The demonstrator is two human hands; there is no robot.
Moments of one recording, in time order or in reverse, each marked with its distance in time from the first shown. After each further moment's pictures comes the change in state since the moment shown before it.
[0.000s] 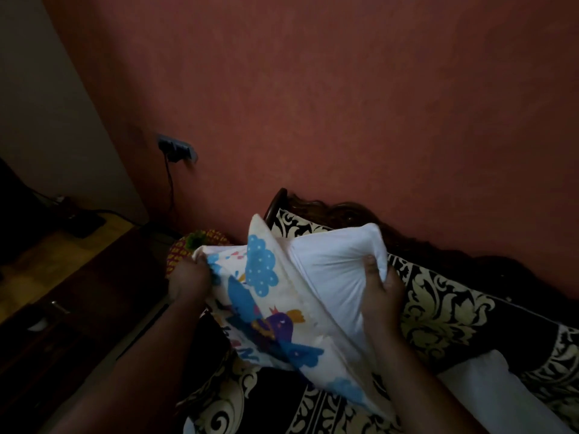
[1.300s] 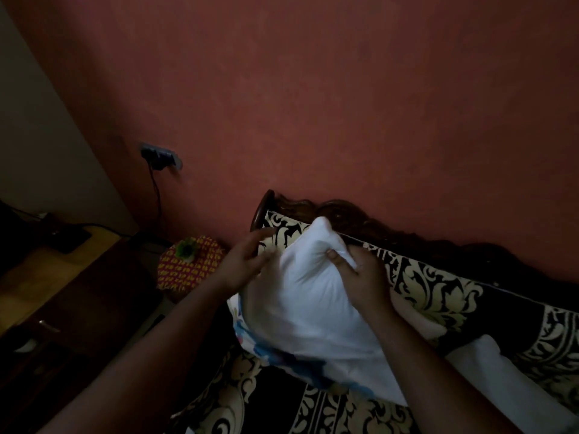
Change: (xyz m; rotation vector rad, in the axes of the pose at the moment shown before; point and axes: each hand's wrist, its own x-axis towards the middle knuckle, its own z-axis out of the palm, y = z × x) left_hand -0.068 0.093 -0.006 -0.501 -0.628 0.736; right_hand 0.024 -0.010 -0.004 -0.375 -0.290 -0.358
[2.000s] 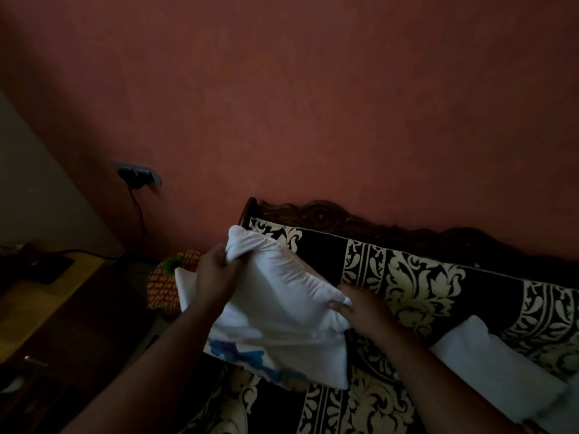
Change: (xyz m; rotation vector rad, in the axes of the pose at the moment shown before) left_hand -0.010 -0.004 0.010 0.048 0.368 -0.010; right_hand -0.042 0.080 -0.017 -0.309 -0.471 0.157
